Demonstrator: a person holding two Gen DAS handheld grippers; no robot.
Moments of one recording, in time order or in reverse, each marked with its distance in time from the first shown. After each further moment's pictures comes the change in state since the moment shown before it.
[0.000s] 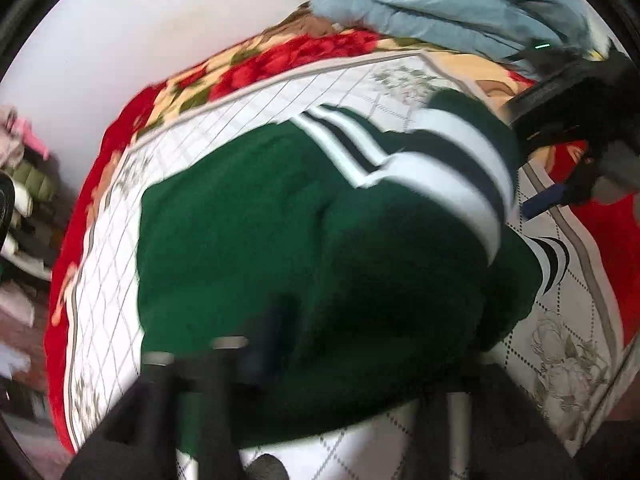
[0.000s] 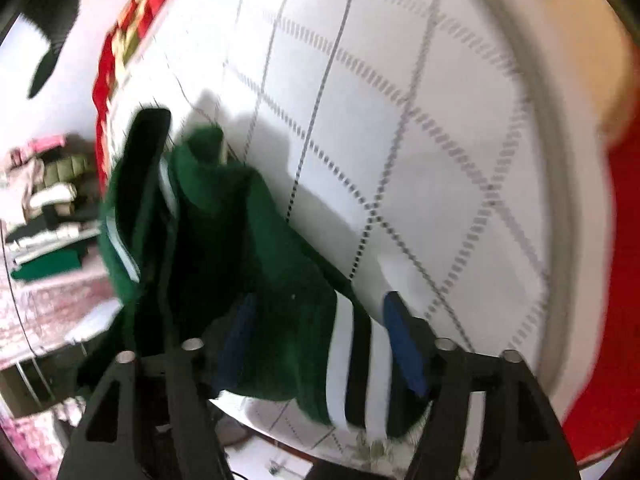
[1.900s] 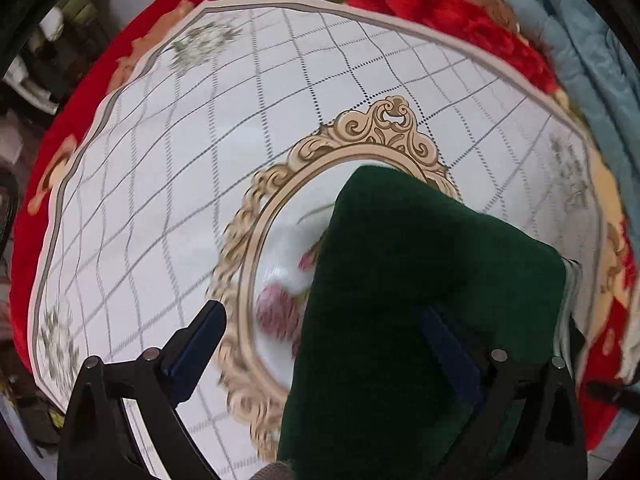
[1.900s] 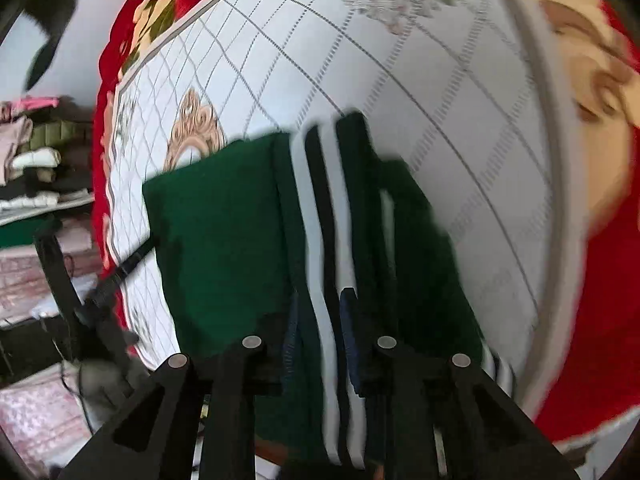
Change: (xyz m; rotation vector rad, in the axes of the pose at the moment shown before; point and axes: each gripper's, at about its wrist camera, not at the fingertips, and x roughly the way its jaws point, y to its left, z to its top) left arm 0.090 0.151 0.076 -0.528 0.313 -0.044; right arm -0.049 0.105 -0.013 -0.160 0.024 -0.175
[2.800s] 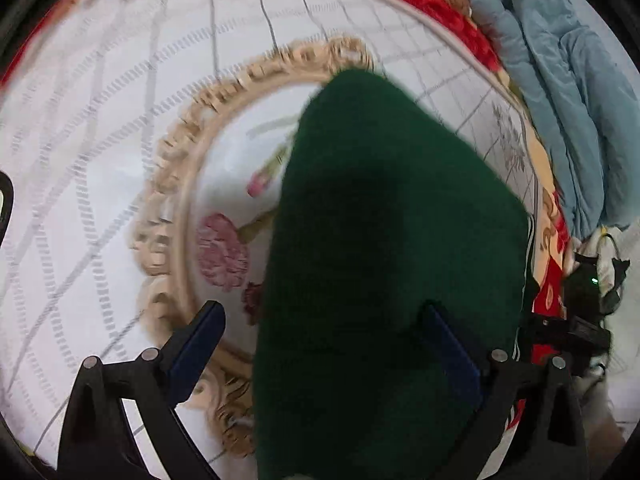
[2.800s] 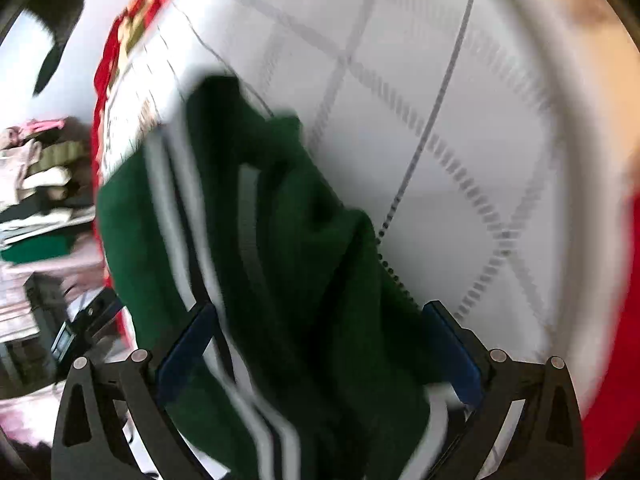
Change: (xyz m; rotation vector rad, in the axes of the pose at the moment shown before) left arm 0.057 0.019 -0.023 0.029 0.134 -0.377; right arm 0.084 -0.117 -0.021 0.051 0.039 0.171
